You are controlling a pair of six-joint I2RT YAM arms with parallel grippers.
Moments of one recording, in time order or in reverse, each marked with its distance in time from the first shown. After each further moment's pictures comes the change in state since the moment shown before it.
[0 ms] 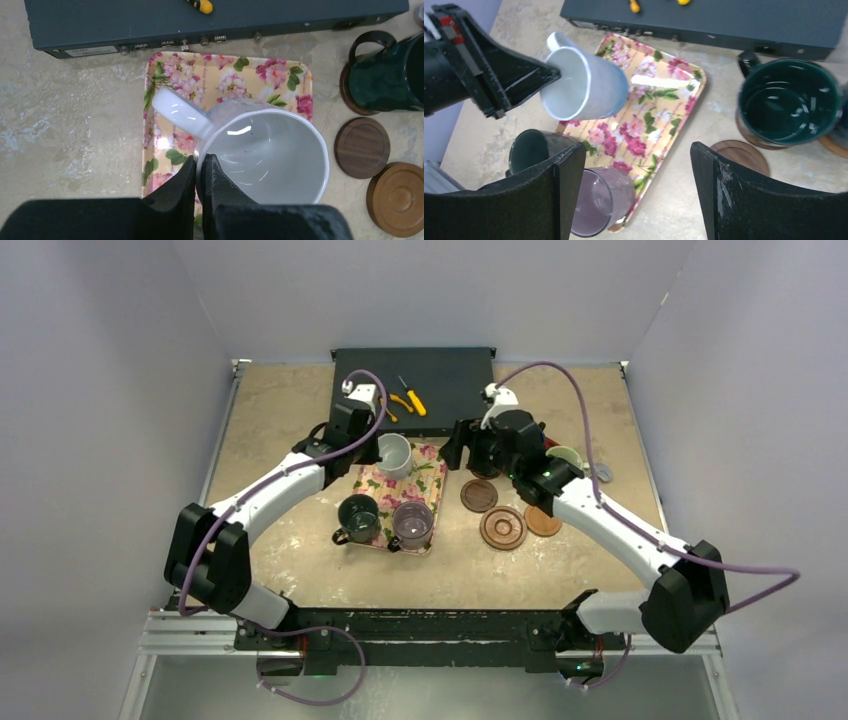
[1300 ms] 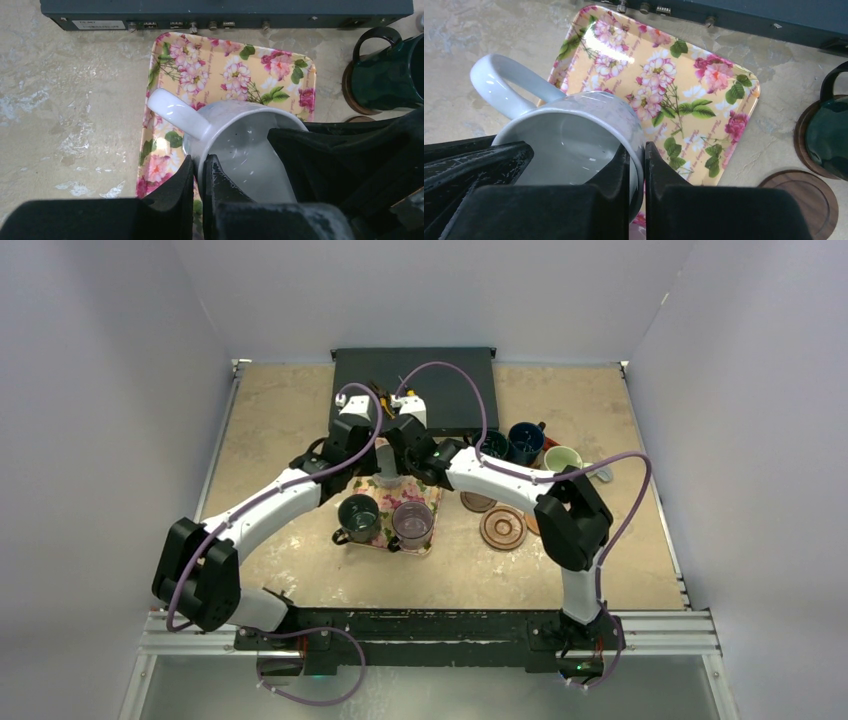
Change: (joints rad) left arm -0.035 -0.088 -0.116 0.055 -0.085 -0.107; right arm 0.285 0.658 0.508 -0.166 0.398 0.041
